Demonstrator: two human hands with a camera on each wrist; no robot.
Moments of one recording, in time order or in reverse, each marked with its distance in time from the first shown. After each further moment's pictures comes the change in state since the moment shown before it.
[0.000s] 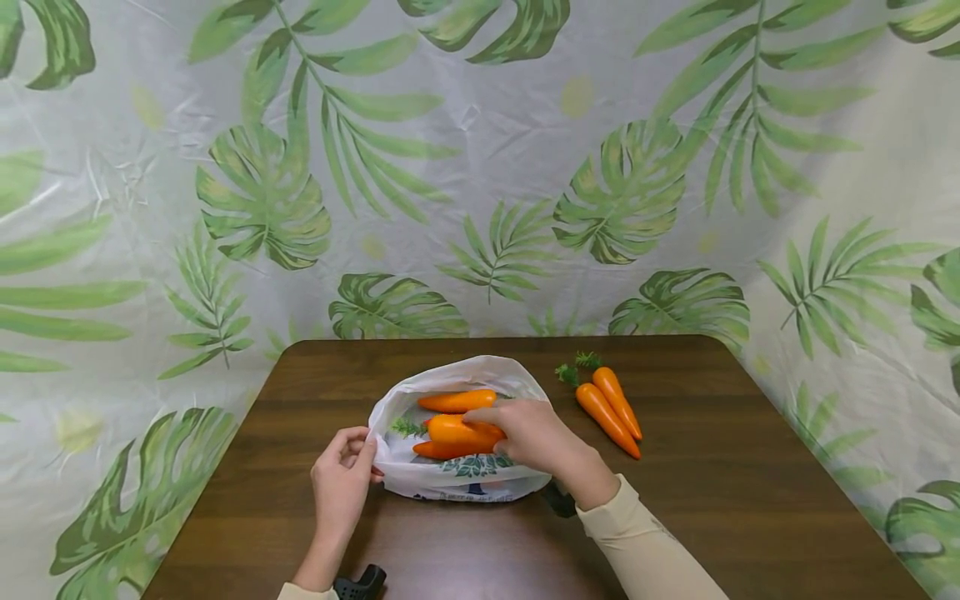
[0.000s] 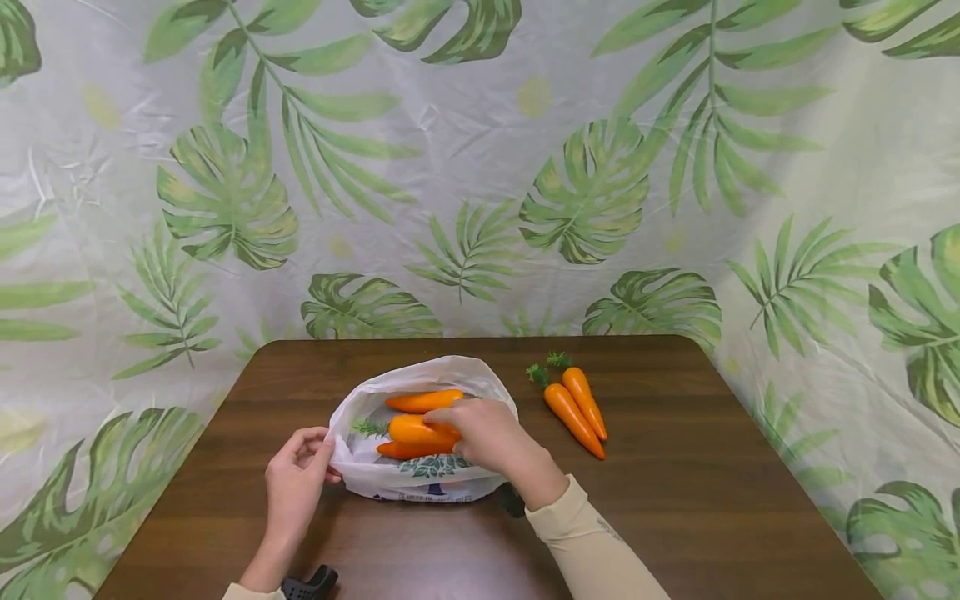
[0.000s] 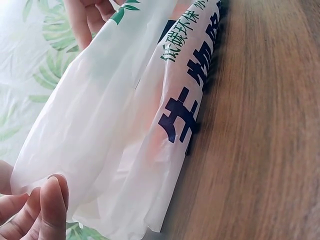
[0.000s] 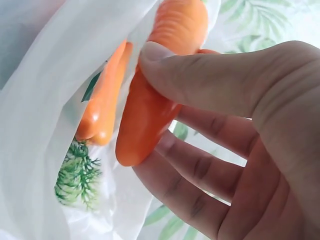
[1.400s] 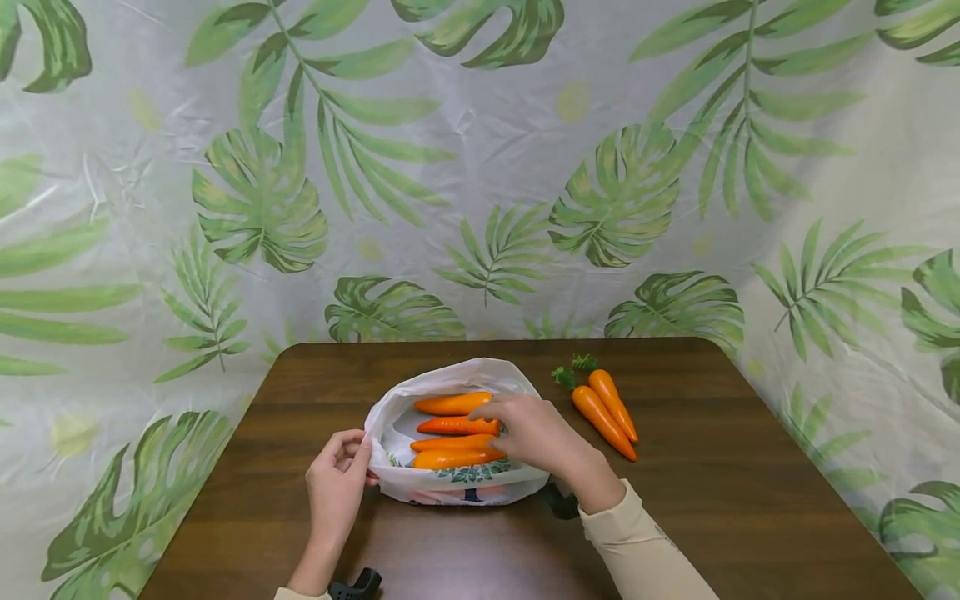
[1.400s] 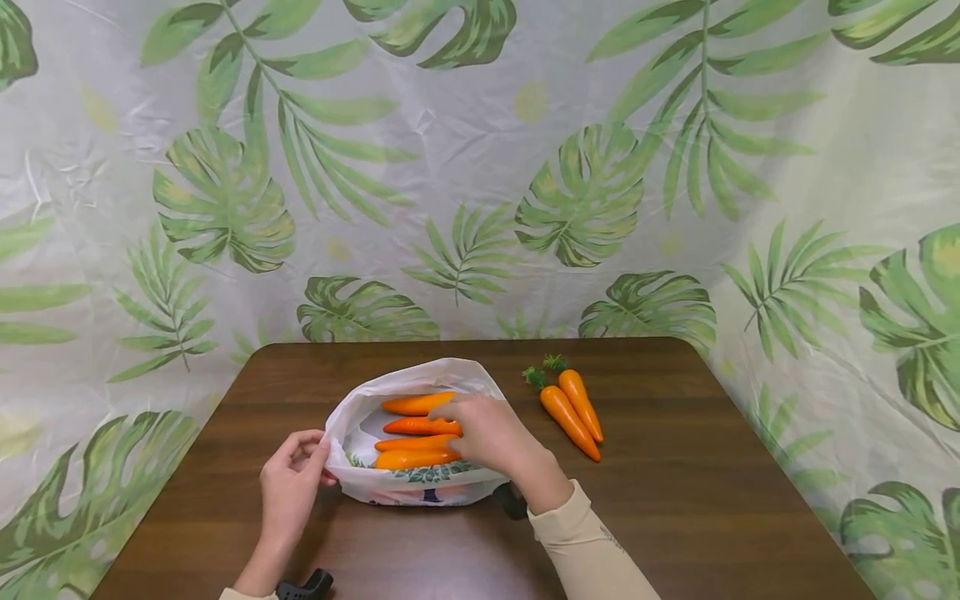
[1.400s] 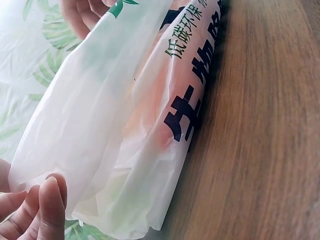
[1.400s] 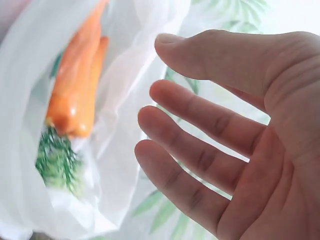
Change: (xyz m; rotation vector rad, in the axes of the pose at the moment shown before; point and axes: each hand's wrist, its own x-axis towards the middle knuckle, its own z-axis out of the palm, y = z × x) left_hand 0.006 -0.027 -0.001 -0.045 0.002 0.031; right_hand -0.007 -0.001 -0.015 0.136 0.049 0.057
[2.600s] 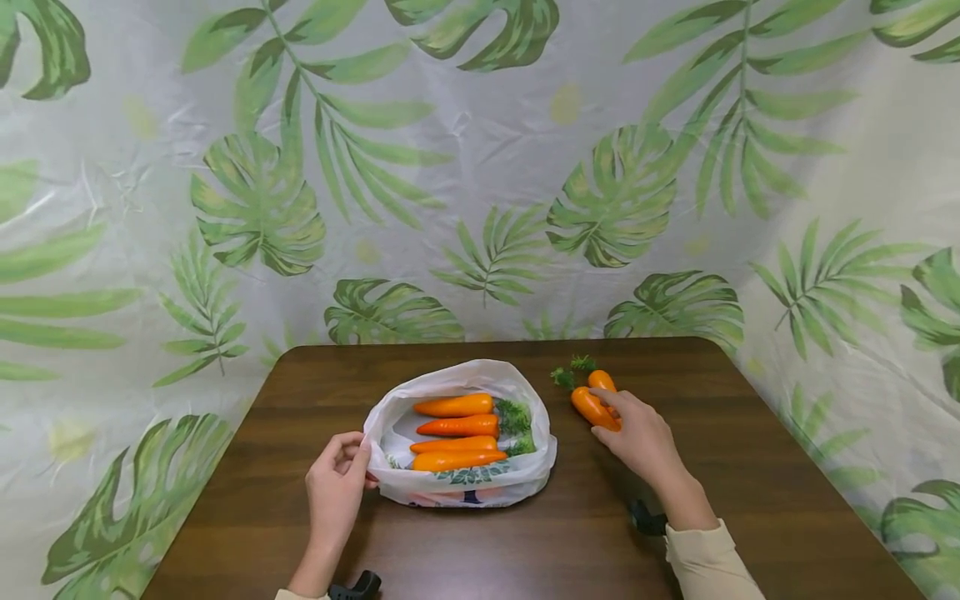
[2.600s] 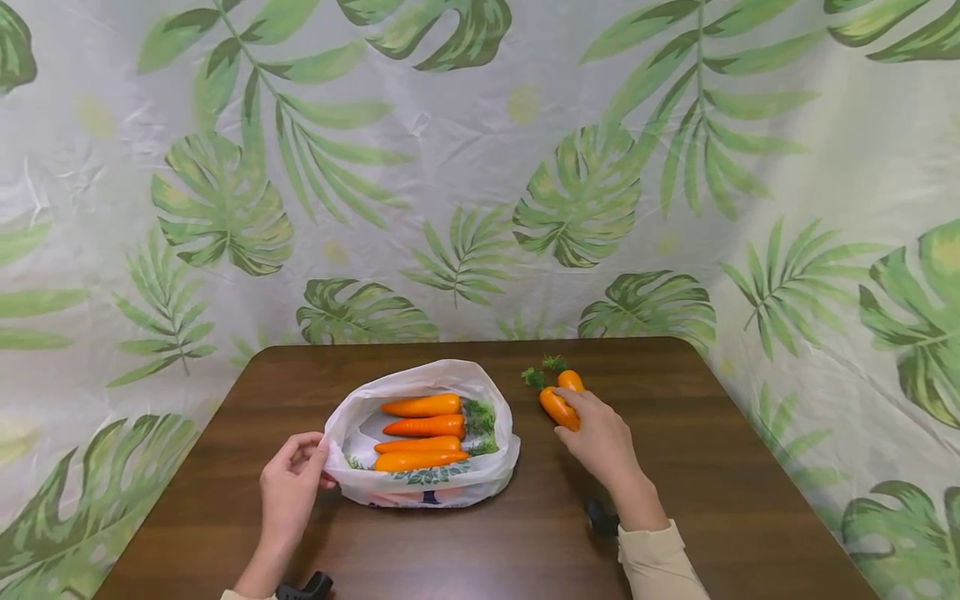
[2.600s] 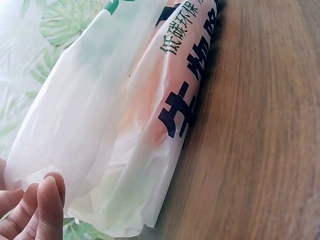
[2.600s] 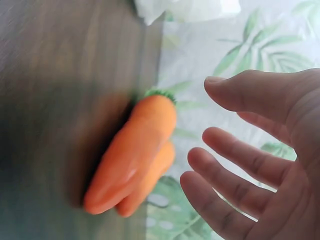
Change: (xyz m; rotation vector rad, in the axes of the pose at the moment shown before) left_hand 0.001 -0.006 0.000 0.001 -0.005 0.011; right_hand -0.101 0.122 0.002 0.031 0.329 0.459
